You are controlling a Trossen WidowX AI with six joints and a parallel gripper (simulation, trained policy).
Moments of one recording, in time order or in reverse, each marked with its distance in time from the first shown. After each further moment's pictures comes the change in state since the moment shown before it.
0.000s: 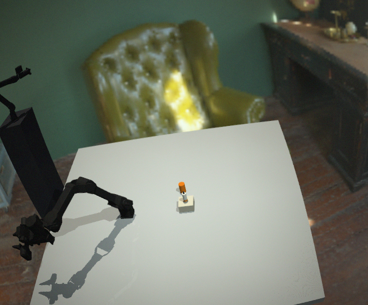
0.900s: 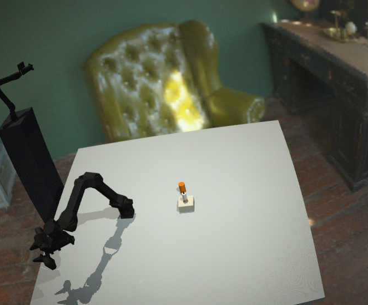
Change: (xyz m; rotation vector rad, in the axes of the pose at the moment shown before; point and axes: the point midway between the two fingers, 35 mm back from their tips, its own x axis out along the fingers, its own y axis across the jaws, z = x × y) arm -0.101 0.066 -0.016 -0.015 0.057 0.283
